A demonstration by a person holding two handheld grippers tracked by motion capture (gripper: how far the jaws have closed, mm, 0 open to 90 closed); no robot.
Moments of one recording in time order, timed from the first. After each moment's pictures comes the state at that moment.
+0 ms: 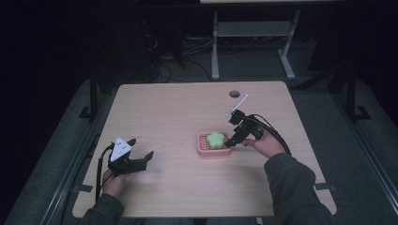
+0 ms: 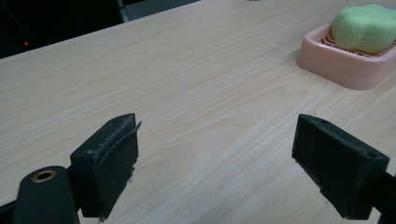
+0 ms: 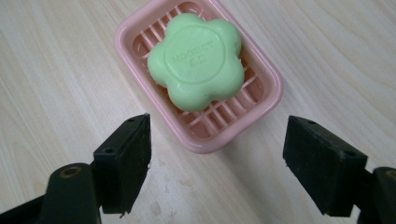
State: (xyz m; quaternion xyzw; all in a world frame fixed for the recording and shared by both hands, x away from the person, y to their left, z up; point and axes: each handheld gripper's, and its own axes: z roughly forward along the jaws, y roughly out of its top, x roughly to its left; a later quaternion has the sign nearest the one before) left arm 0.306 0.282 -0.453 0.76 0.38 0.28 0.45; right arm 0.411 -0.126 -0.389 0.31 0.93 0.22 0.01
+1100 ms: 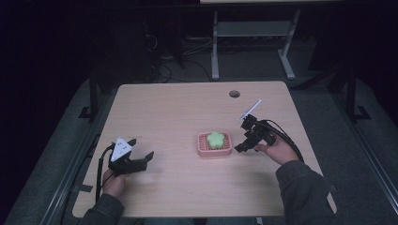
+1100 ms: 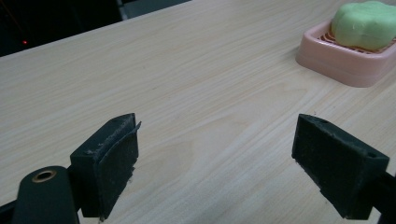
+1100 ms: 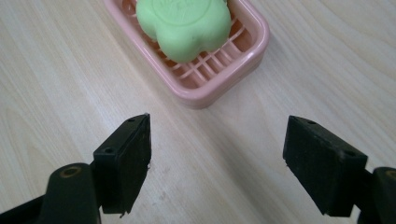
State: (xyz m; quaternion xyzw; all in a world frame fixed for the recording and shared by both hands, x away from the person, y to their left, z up) left arm 0.306 0.281 -0.453 0.76 0.38 0.28 0.45; right arm 0.392 -0.158 -0.392 0.32 0.92 0.22 0.02
